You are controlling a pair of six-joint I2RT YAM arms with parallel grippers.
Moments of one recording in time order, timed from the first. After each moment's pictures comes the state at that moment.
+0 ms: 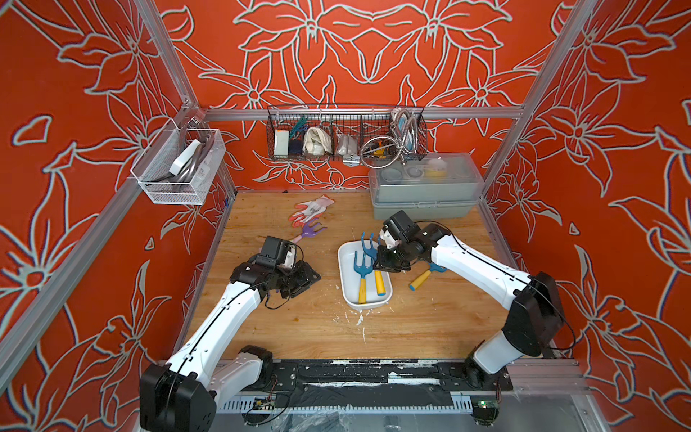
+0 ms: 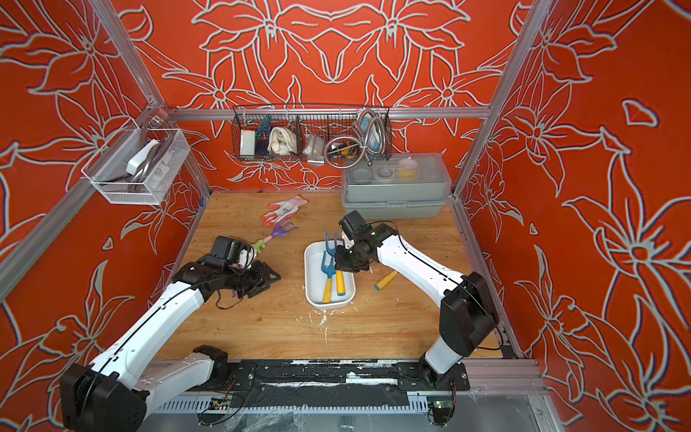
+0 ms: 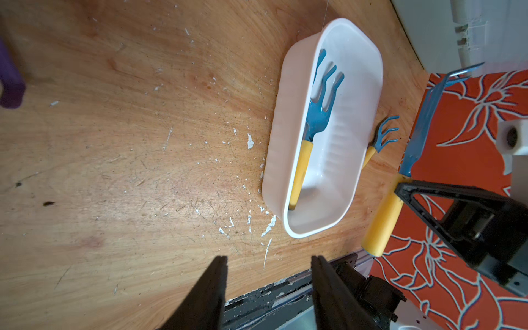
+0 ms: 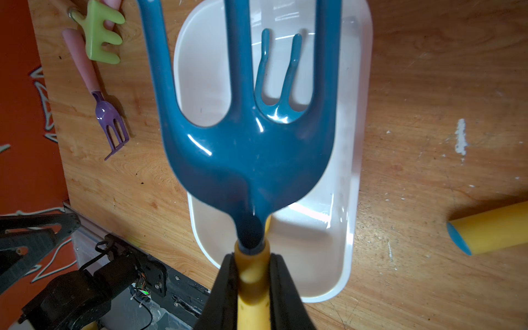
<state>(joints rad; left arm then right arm) -0.21 1.04 0.84 -0.82 0.45 -0.80 0.69 1.60 1.33 -0.86 -0.25 0.64</state>
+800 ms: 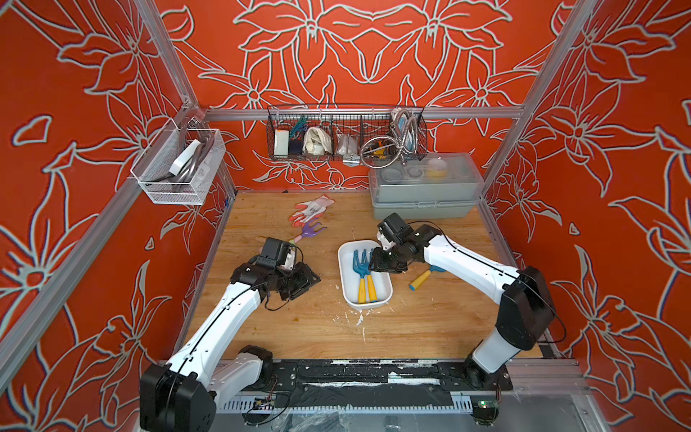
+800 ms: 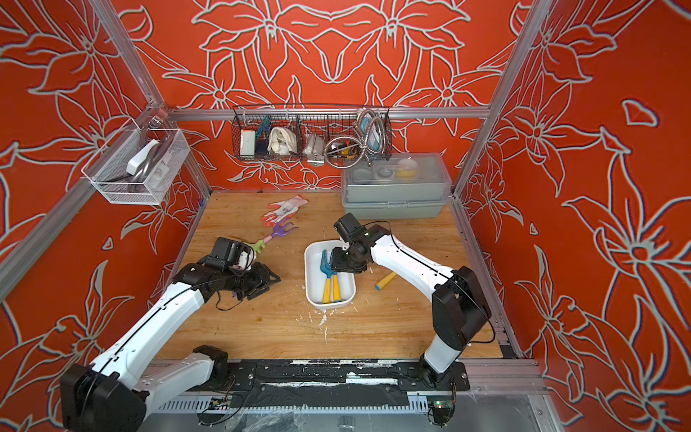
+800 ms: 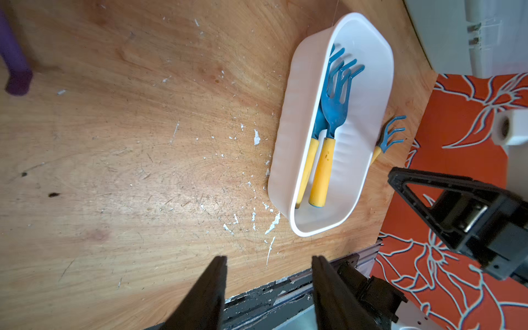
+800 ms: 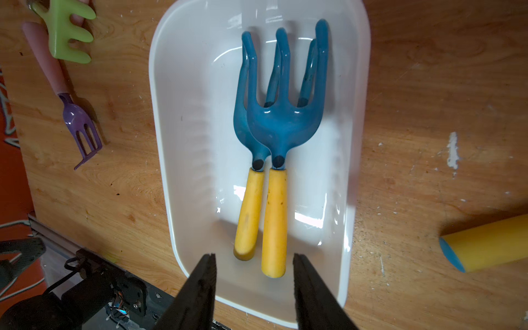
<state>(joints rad) -0.21 1.06 0.84 -0.83 0.44 -0.81 0.70 1.65 1.34 -0.85 -0.18 0.63</state>
